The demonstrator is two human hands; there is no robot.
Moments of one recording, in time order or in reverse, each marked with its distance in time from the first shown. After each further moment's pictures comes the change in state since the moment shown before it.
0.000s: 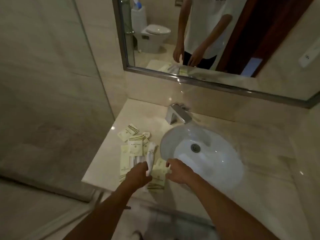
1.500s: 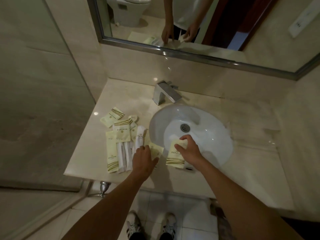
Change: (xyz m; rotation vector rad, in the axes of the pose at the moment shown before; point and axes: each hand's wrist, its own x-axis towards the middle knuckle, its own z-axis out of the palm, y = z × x) left_hand 0.032 0.022 0.062 0.044 0.191 0.056; right_hand -0.008 0.051 -0.003 0.618 0.387 0.300
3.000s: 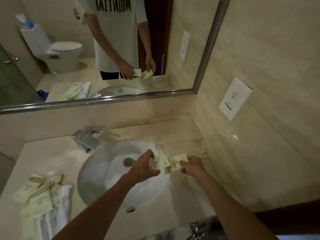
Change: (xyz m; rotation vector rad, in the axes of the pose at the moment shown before) left_hand 0.058 0.285 0.024 -0.150 -0.289 0.496; right_hand 0.000 0.135 -0.252 0.603 0.368 0.338
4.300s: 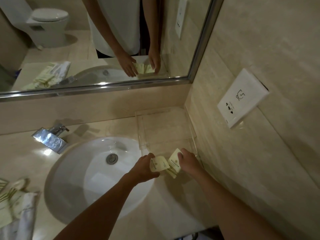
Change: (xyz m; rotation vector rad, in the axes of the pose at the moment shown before) left_hand 0.101 0.005 0.089 0.034 -0.203 -0.097; right_hand 0.137 0.014 -0.034 -0.865 -0.108 -0.266
